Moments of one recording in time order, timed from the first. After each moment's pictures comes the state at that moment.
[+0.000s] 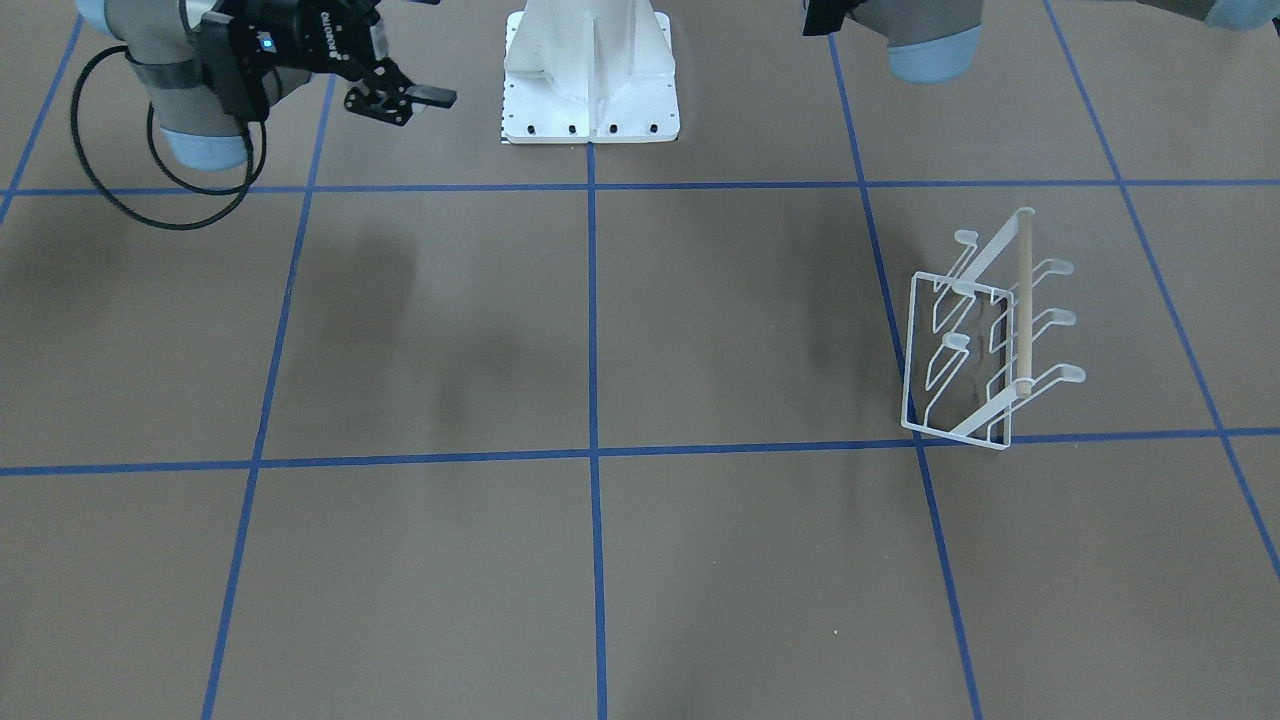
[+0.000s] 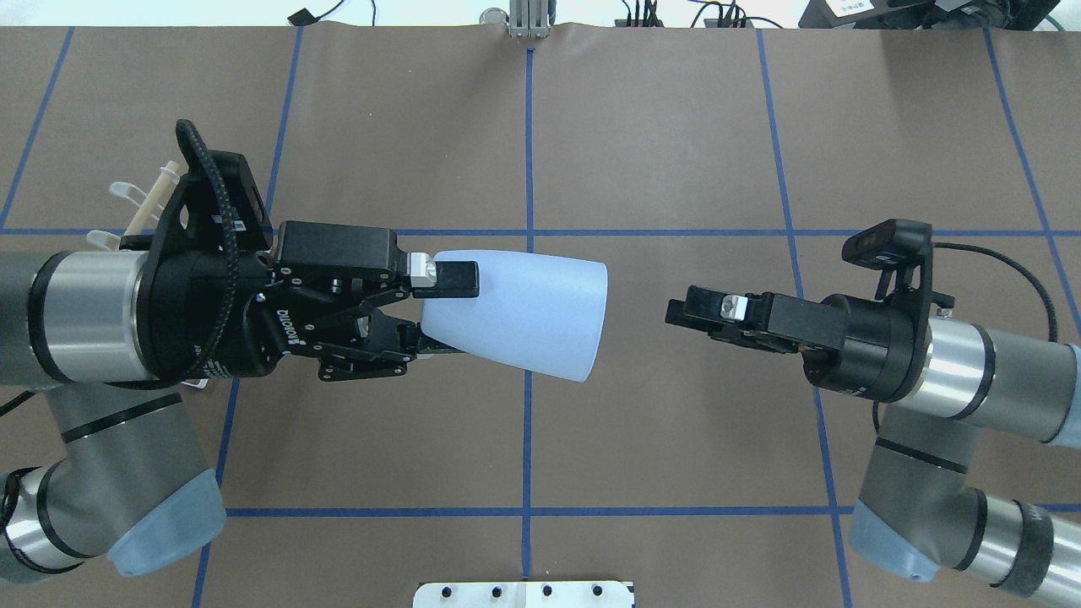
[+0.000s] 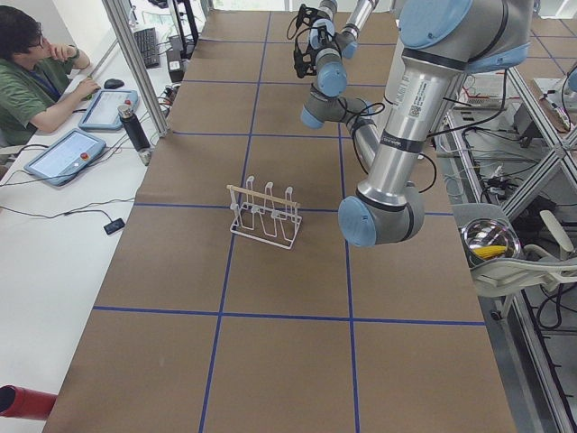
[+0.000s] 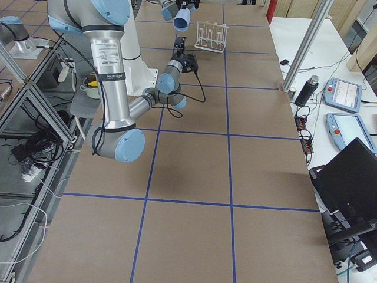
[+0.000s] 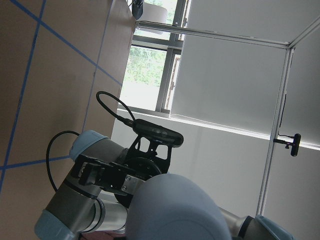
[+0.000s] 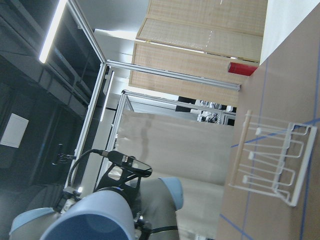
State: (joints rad) left arm -0.56 -1.96 -2.01 -2.99 -1.92 -2.07; right arm 0.52 -1.45 1.82 0.31 1.65 1.57
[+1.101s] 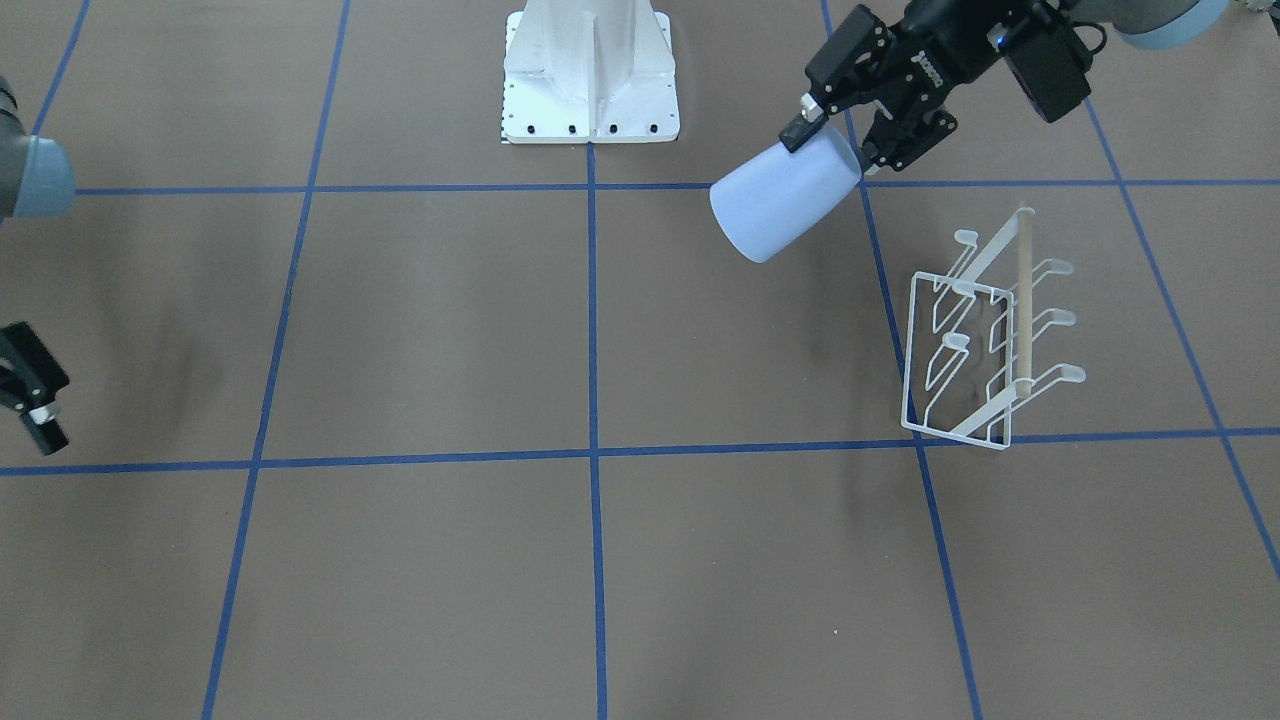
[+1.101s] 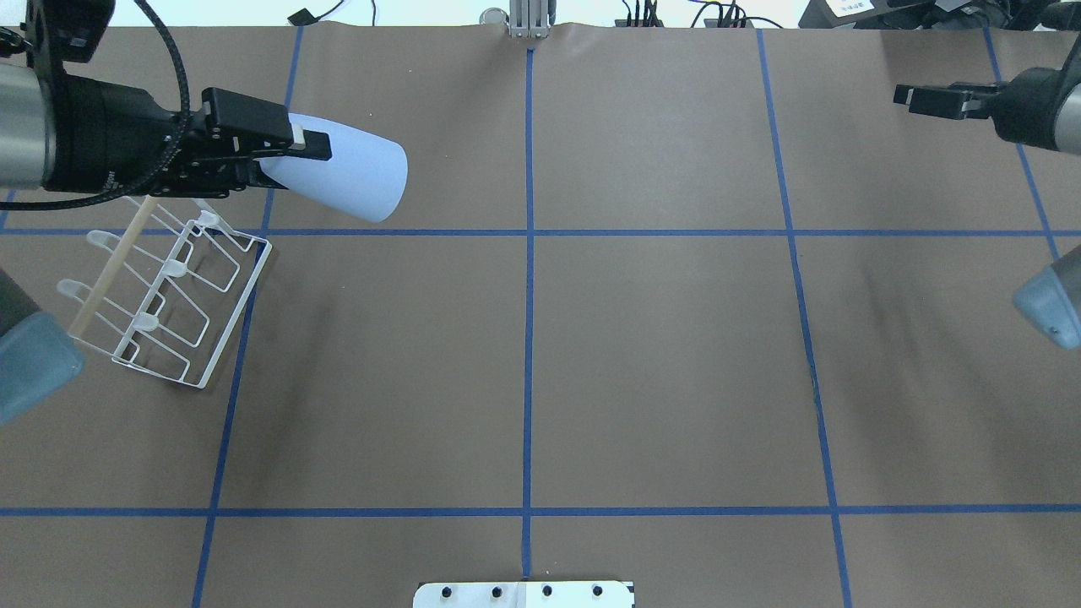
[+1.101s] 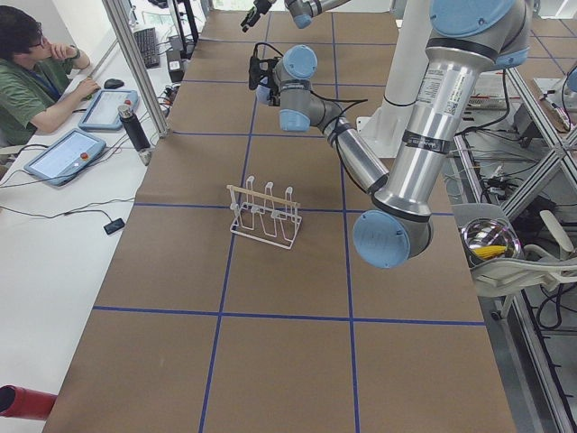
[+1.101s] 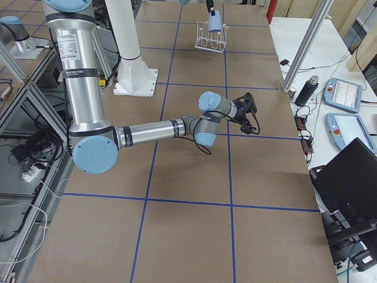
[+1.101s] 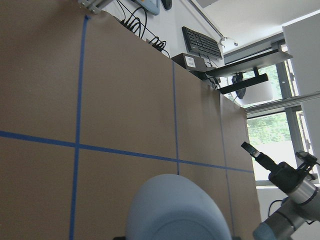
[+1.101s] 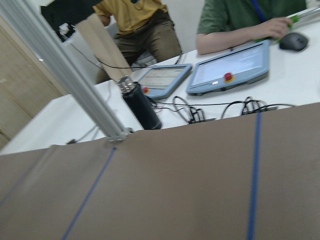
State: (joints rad) left arm -0.91 -1.86 -2.09 -2.24 -2.12 -1.44; right arm 1.15 -1.43 1.58 -0.53 1.87 0.77
